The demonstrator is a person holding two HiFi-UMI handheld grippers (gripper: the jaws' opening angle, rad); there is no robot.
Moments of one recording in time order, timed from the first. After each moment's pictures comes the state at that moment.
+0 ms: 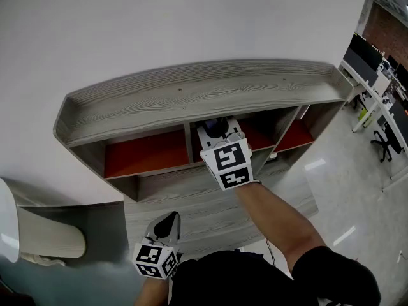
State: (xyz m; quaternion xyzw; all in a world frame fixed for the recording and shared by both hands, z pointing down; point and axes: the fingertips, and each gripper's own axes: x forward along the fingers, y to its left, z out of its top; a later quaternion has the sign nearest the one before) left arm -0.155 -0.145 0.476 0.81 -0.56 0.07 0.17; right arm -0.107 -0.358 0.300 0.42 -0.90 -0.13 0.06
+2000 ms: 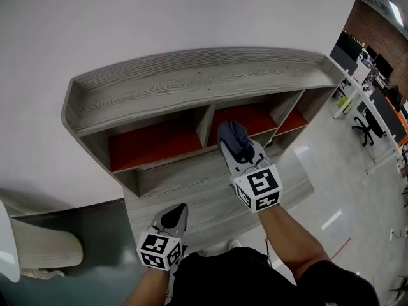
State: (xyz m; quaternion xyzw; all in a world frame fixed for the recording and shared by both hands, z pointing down) left arm -0.189 -0.133 0.494 0.86 -0.46 0.06 0.19; right arm -0.089 -0.274 0.366 0.46 -0.88 -0.08 0.10
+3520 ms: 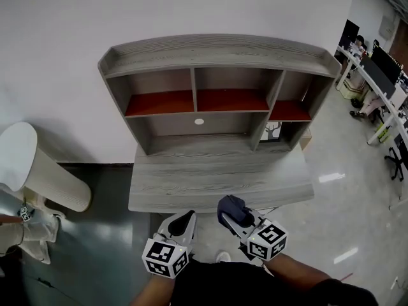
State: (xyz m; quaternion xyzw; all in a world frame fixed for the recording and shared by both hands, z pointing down) left arm -0.021 0.056 0.468 0.79 -0.58 0.06 0.17; right arm 0.061 0.024 0.498 0.20 -0.96 0.18 0.09
